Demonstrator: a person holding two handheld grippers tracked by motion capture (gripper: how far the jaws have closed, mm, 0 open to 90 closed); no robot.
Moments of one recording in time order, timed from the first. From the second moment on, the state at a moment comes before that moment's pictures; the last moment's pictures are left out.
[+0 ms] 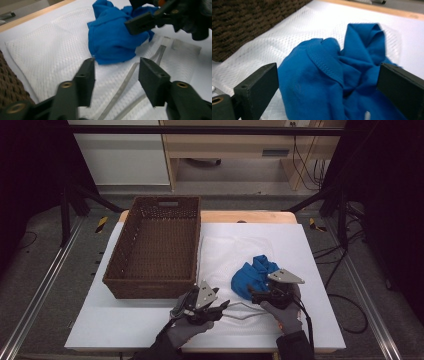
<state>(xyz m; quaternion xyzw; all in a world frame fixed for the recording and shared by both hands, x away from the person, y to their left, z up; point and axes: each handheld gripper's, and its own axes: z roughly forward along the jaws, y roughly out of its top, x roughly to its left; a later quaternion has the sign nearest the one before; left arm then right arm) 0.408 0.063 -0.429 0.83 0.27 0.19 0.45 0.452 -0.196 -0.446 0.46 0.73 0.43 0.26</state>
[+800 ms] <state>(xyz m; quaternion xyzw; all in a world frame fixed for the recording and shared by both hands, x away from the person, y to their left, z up) 0.393 0.084 -0.485 0.86 0.30 0.14 0.39 0.465 -0.181 -0.481 0.45 0.77 0.37 0.24</state>
